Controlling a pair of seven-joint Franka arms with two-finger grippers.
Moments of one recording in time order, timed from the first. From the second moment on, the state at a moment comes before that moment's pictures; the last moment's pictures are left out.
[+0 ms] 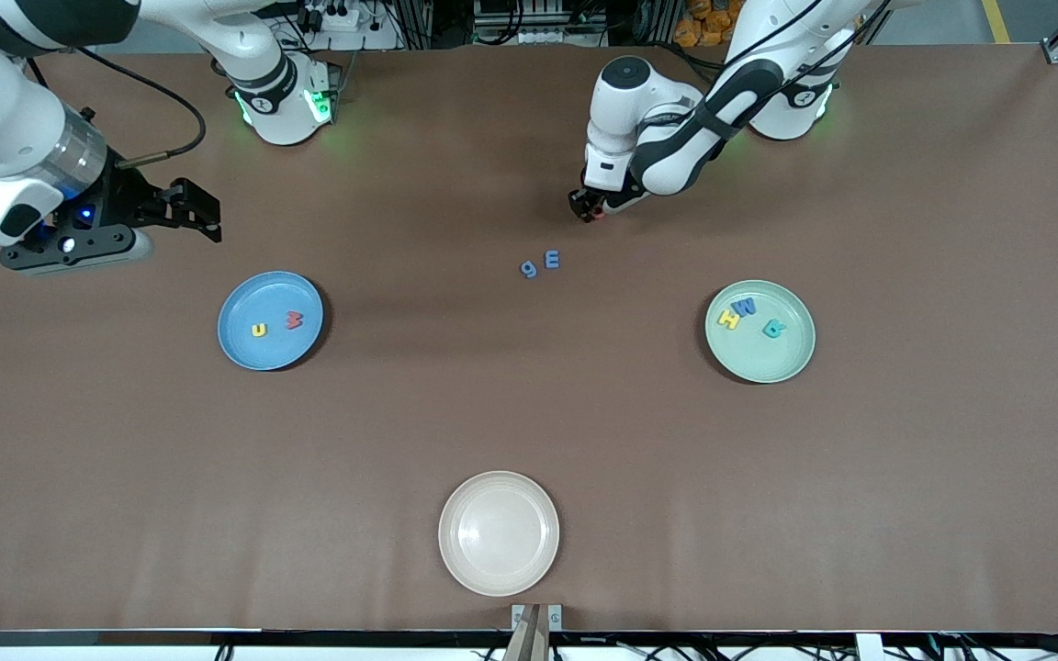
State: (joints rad) left arm -0.10 0.47 -0.82 -2.48 1.03 2.72 -2.40; right arm 0.23 -0.02 -0.04 -1.68 0.04 1.60 0.03
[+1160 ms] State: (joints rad) left arm -0.10 0.47 -0.79 -2.44 0.99 2.70 -2.31; right arm 0.21 -0.04 -0.10 -1.67 -0.03 1.63 0.03
